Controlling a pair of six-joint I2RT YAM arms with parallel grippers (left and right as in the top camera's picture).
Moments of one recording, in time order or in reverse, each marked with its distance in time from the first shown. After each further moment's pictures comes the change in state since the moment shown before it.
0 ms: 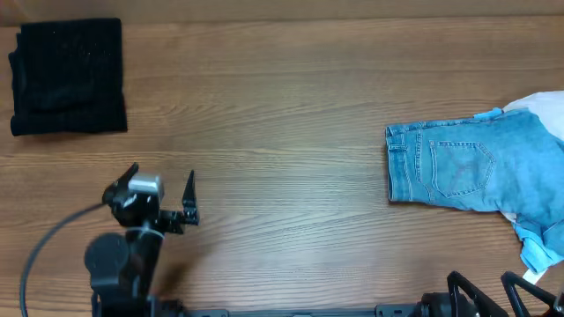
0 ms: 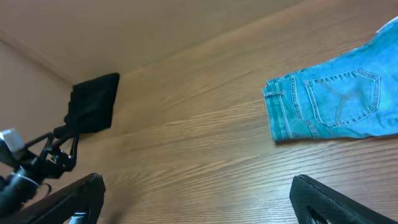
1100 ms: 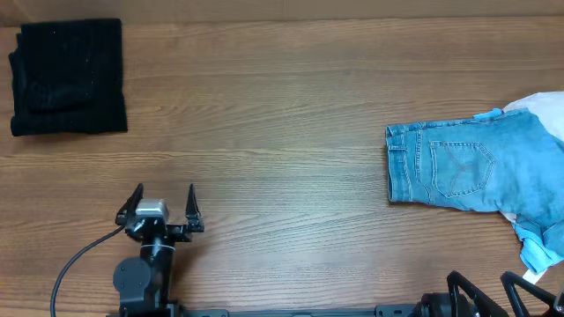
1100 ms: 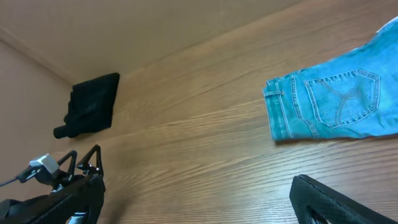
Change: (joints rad) left arm 0.014 -0.329 -0.410 0.189 -0.085 -0.084; right arm 0.000 0.000 0.000 0.000 0.000 0.000
